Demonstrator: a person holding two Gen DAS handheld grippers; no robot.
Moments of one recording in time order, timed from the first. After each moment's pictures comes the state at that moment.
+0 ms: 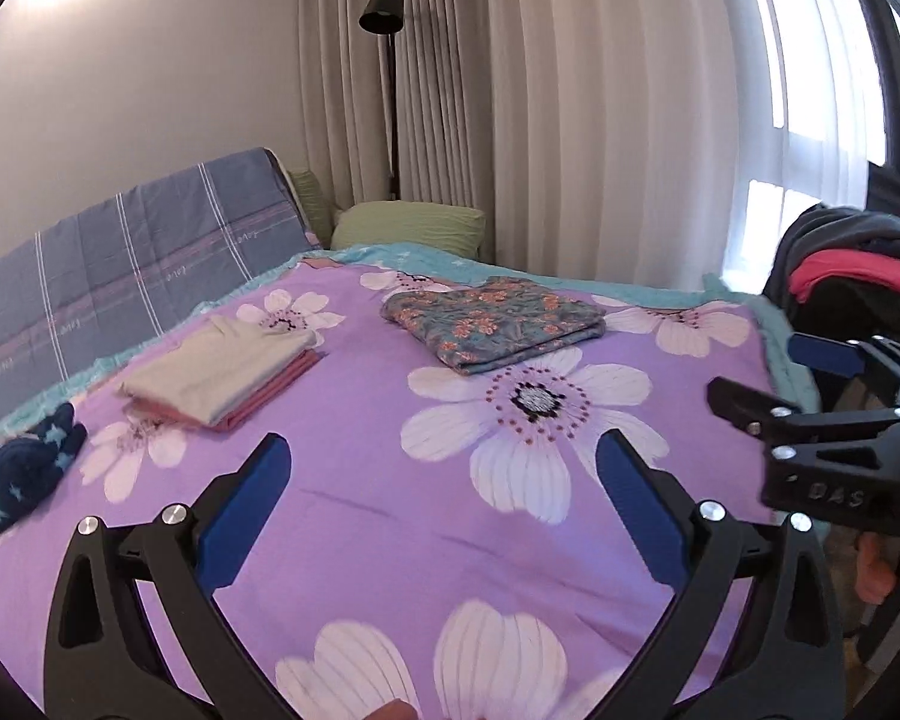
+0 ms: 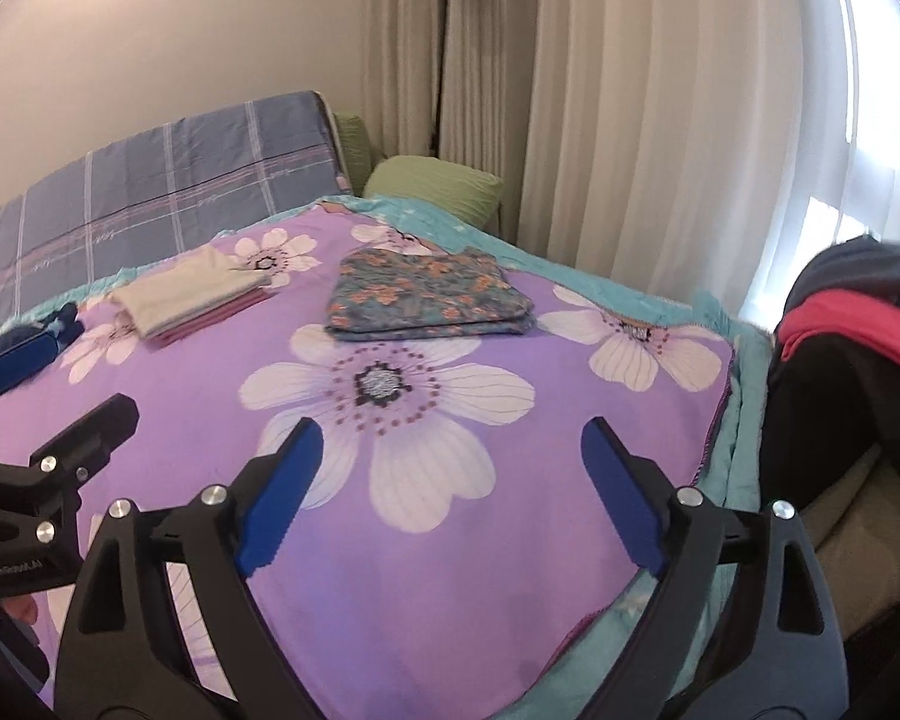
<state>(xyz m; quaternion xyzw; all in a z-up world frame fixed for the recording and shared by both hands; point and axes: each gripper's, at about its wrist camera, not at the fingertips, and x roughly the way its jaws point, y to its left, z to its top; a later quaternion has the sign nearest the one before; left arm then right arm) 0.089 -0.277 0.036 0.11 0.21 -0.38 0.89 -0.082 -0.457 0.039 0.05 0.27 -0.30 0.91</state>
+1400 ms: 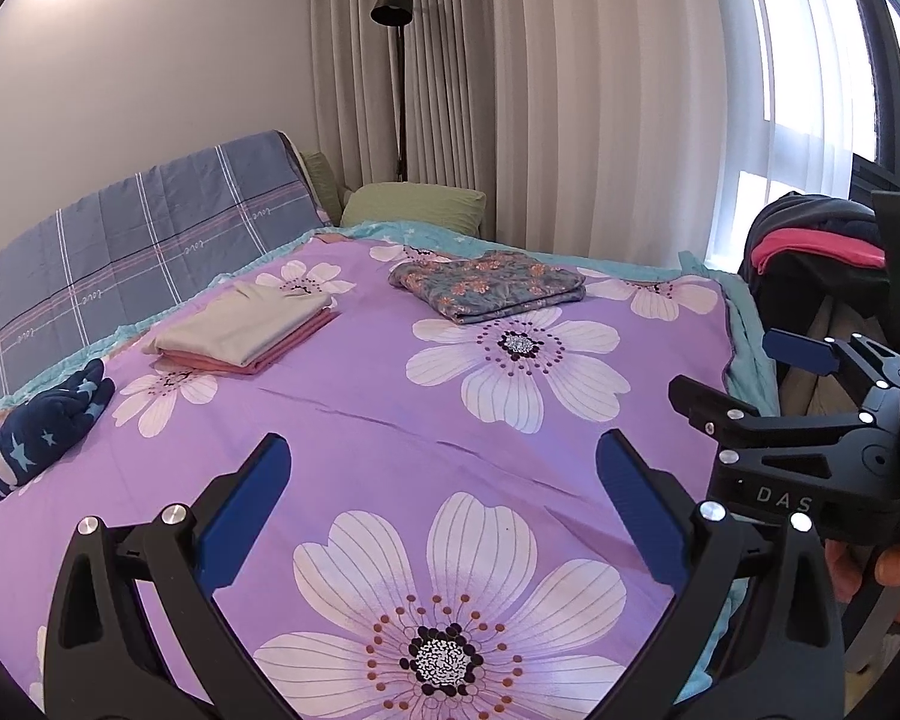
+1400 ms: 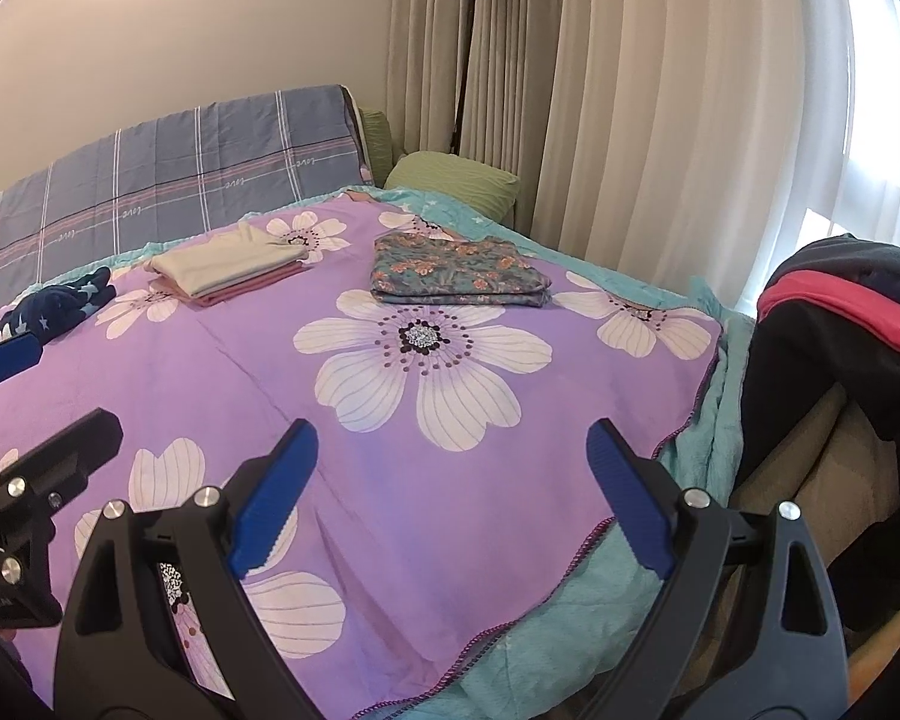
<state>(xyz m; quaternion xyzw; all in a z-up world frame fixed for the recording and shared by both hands) 0.035 -0.224 0.041 0.12 0.23 -0.36 0.89 -0.115 -0.412 0.037 0.04 0.28 -0.29 0.92</state>
